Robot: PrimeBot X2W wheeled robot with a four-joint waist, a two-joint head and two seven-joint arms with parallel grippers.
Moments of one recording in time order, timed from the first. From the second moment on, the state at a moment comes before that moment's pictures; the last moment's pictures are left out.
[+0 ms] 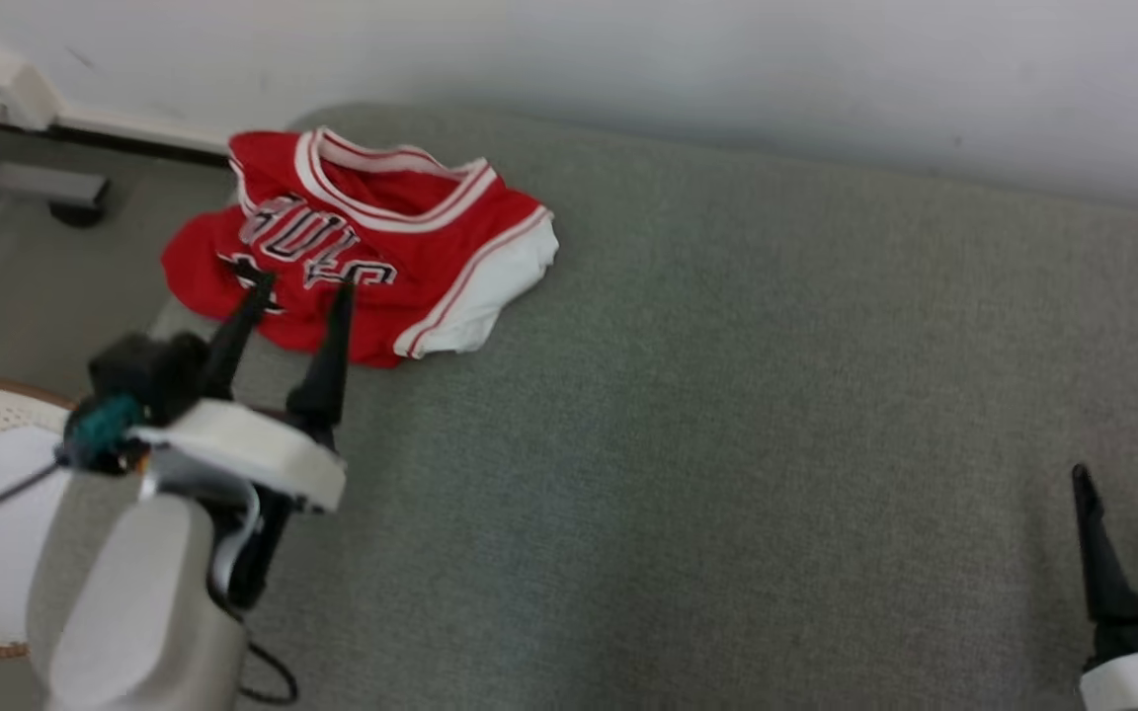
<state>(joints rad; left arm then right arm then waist) -0.50 0.18 -0.11 0.35 -0.27 -0.13 -0.14 -0.10 -0.23 -0.04 0.19 0.16 0.13 -0.26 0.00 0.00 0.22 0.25</state>
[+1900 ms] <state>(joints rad) -0.74 0.31 -0.47 0.34 -0.71 -0.13 0.15 -0.09 -0.17 -0.03 0.16 0.22 0.13 -0.26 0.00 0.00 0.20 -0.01</state>
